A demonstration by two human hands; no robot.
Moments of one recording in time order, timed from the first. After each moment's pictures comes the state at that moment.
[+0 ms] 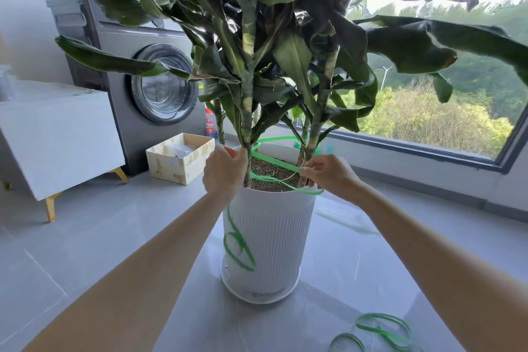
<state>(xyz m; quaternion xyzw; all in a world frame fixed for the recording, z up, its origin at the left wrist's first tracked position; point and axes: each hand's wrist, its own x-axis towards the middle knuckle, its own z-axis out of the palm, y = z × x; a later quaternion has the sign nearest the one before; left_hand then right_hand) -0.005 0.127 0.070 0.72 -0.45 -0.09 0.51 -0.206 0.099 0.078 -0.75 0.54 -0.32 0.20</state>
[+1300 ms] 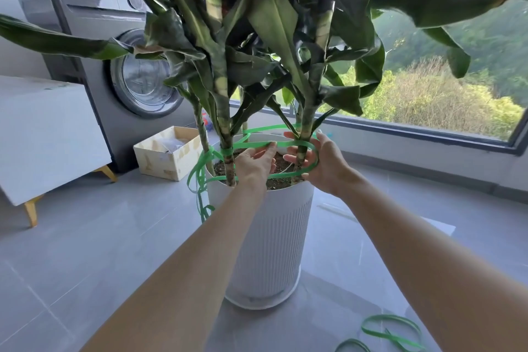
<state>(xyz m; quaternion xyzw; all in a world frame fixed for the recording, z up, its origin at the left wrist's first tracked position) -0.078 0.067 0.051 0.53 -0.27 -0.45 0.67 -0.196 0.035 0.054 -0.43 0.38 -0.49 0.66</state>
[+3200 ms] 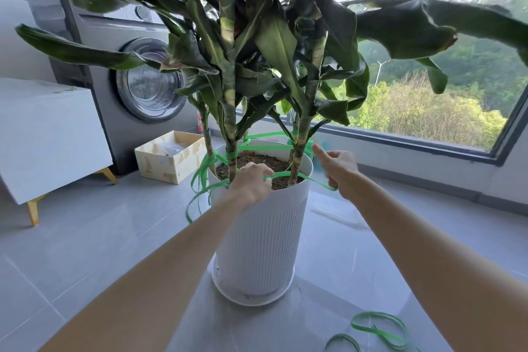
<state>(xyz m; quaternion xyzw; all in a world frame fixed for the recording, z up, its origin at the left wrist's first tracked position) -0.050 0.103 0.043 0.67 -0.68 -0.14 0.27 -0.224 0.066 0.070 -0.50 0.62 -0.46 0.39</state>
